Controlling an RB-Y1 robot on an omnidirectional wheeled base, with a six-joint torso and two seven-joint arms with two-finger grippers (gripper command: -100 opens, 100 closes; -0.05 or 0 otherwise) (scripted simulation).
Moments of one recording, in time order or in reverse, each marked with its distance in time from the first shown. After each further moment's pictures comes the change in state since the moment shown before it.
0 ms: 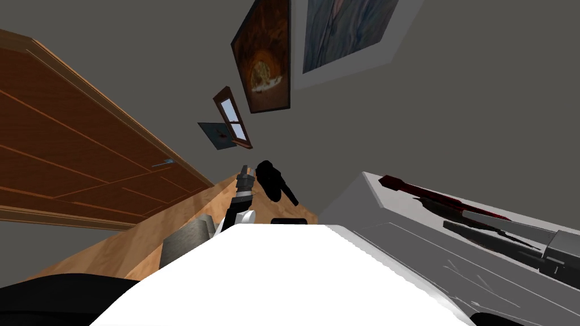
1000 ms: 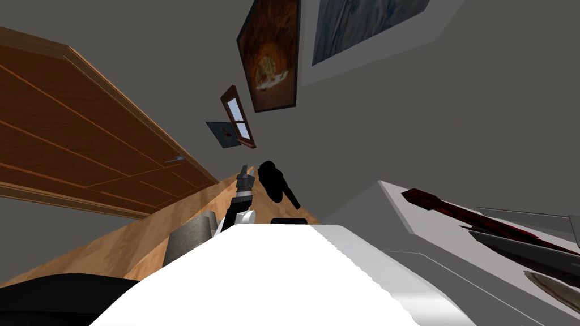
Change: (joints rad) left arm 0.000 0.000 0.000 0.000 0.000 0.000 0.000; right arm 0.235 -0.146 -0.294 0.031 0.123 -0.119 -0.051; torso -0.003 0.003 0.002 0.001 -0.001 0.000
